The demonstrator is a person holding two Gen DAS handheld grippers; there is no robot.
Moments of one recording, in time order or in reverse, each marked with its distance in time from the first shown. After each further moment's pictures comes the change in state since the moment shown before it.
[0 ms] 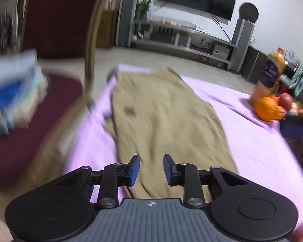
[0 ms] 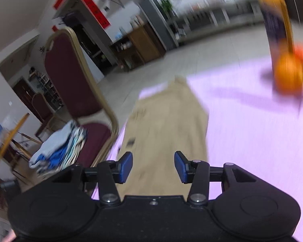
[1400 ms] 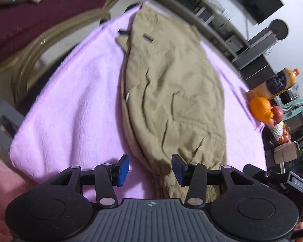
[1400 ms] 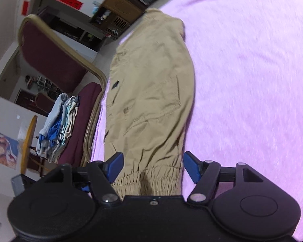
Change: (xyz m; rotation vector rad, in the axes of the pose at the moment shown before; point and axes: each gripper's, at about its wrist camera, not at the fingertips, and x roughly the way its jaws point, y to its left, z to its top) left arm 0.027 0.048 -0.046 -0.369 0.268 -0.124; right arm 0.044 -0.066 -0.075 0.281 0.224 0.090
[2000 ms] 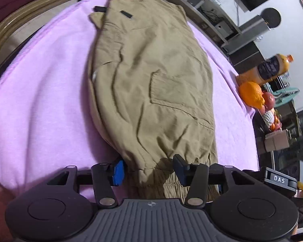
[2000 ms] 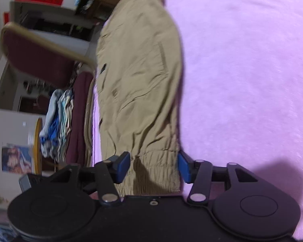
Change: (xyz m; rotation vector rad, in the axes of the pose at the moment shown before) left arm 0.032 -0.024 -0.005 0.054 0.058 -0.081; right arm 0.034 -0.017 -0.005 0.119 0.132 0.049
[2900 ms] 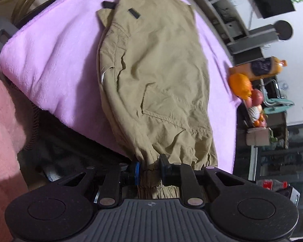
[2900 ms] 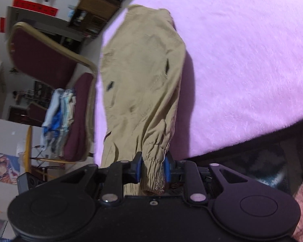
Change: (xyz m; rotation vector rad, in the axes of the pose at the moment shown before) left arm -0.054 -0.013 -0.050 -0.230 0.123 -0.052; right arm -0.072 0.032 -0.076 0.045 -0.103 -0.118
